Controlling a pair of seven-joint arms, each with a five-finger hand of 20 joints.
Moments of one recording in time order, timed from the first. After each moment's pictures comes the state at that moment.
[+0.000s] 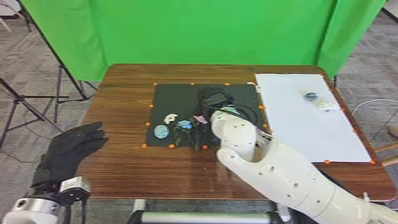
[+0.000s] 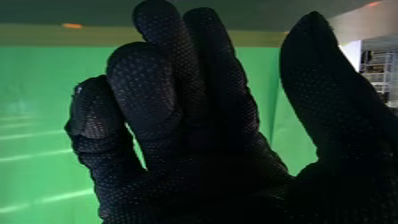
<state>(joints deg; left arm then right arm) 145.4 -43.8 -103.5 -127.2 35.6 16.9 21.6 -59.1 -67.0 34.2 -94.8 -136.6 -14.7 38.3</state>
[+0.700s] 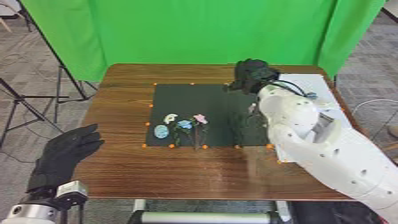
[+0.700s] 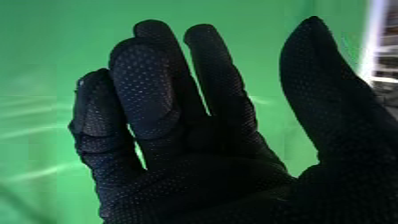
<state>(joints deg) 149.1 -41.4 -103.9 -127.9 33.4 19.8 26.3 -56.7 -47.6 42.0 -103.8 -126.7 -9.3 33.1</state>
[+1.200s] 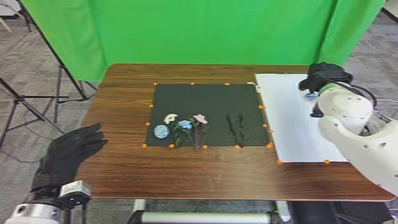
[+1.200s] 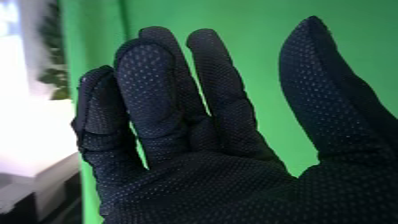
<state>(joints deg) 147.7 -40.9 -102.0 -127.9 33.1 20.0 26.6 -62.5 -37.6 52.2 -94.4 -126.6 -10.6 40.1</state>
